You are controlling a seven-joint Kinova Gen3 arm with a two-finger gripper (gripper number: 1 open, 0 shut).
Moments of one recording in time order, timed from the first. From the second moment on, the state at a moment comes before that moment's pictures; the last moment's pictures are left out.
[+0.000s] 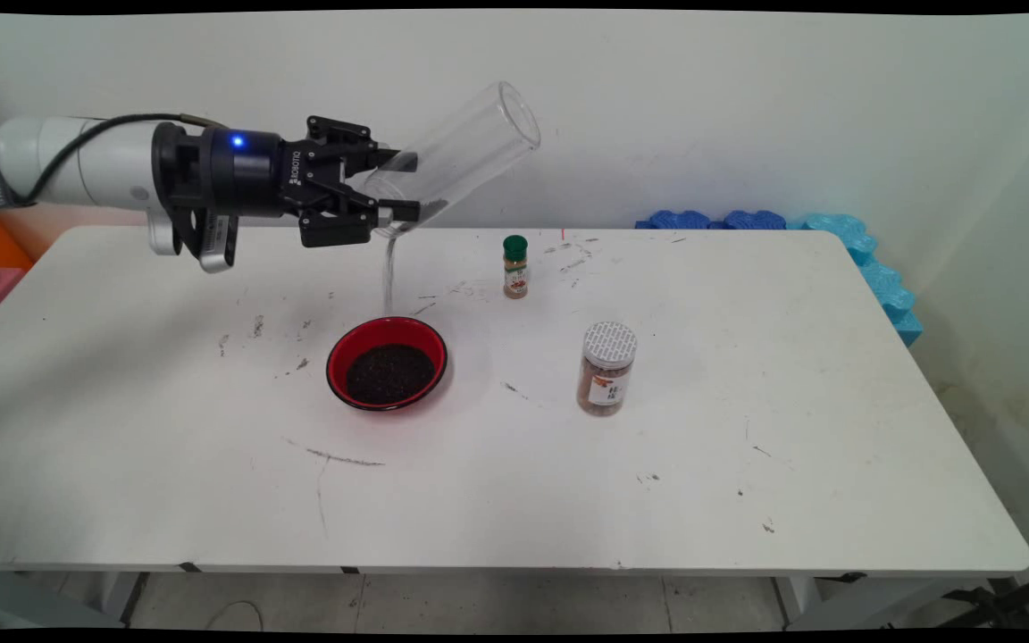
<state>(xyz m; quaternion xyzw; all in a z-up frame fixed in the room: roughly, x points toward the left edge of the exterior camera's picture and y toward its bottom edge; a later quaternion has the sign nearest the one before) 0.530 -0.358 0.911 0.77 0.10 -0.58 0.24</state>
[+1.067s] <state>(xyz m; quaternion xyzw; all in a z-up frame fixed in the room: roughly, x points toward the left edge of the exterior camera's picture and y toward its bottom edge) 0.534 -0.360 0.889 0.76 0.09 -0.60 0.25</state>
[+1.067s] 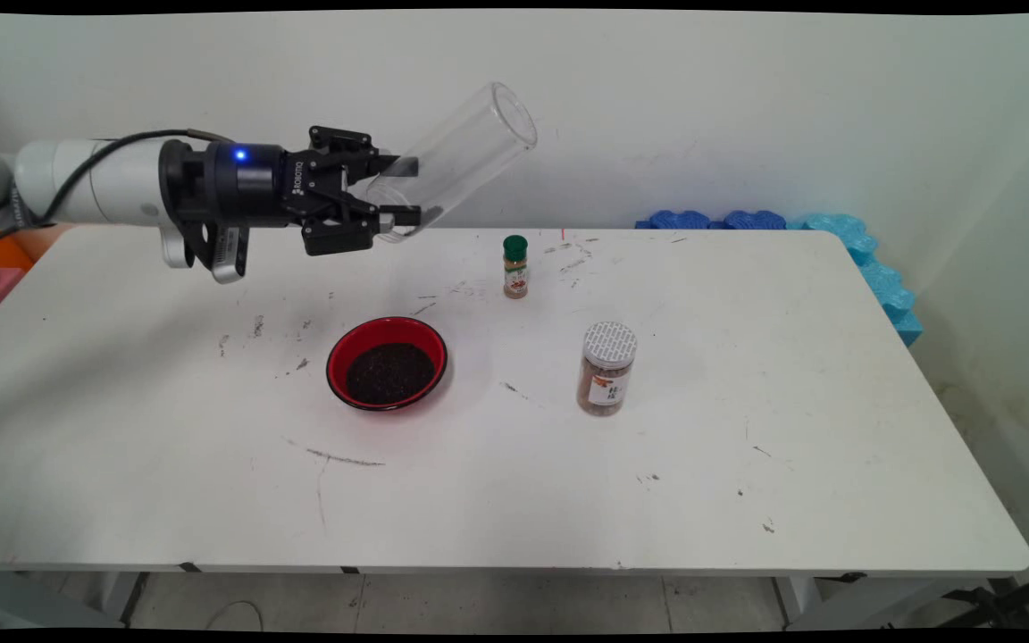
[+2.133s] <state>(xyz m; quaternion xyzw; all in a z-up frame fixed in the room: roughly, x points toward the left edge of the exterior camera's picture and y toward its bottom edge) 0.530 -0.367 0.886 0.73 0.10 -0.63 0.25</state>
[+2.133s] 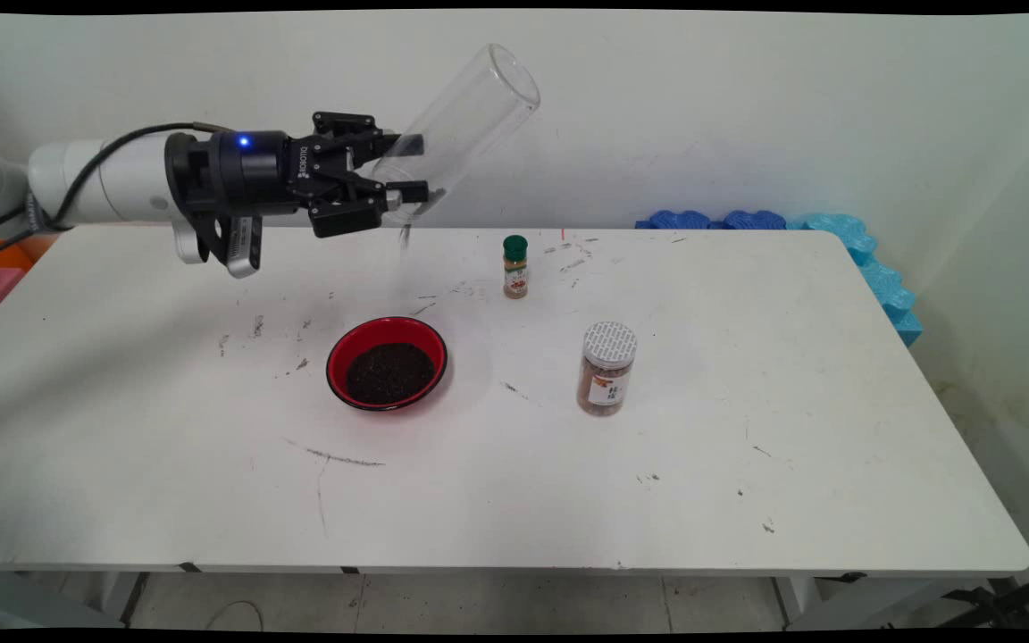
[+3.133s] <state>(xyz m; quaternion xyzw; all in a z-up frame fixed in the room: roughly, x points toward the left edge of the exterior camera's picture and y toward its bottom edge) 0.536 -0.369 0.884 0.71 0.10 -0.65 0.25</state>
